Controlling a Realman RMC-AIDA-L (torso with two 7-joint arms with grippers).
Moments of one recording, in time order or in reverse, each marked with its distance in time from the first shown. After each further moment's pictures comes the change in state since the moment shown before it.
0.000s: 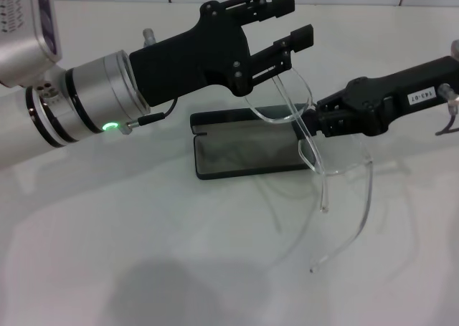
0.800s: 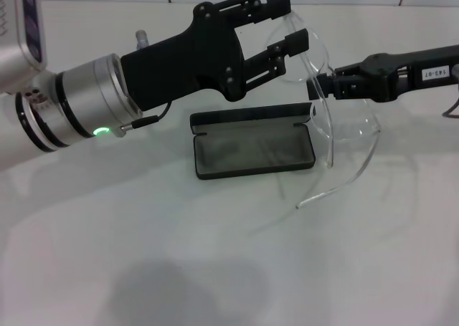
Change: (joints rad) left arm 0.015 0.007 -0.003 0.004 0.000 0.044 0.013; right arm -0.042 -0.005 0.112 0.021 0.016 0.061 0.001
